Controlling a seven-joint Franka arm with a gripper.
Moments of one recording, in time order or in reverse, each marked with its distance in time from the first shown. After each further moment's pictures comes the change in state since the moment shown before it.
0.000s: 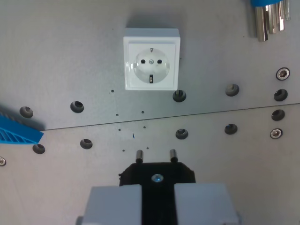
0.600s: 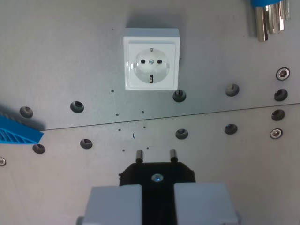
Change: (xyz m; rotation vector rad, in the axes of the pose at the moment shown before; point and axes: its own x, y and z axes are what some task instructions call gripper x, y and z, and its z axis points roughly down) arm 0.000 0.000 0.000 0.000 0.000 0.000
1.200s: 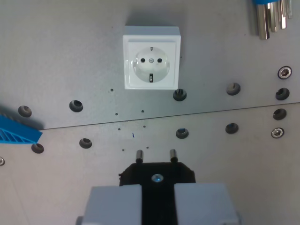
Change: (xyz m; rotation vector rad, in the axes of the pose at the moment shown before) arm 0.000 0.000 0.006 0.000 -0.012 0.001
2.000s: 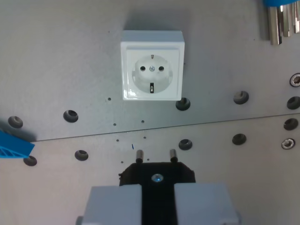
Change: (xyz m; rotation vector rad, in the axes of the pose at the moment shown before) arm 0.001 0.000 0.035 0.001 -0.010 0.003
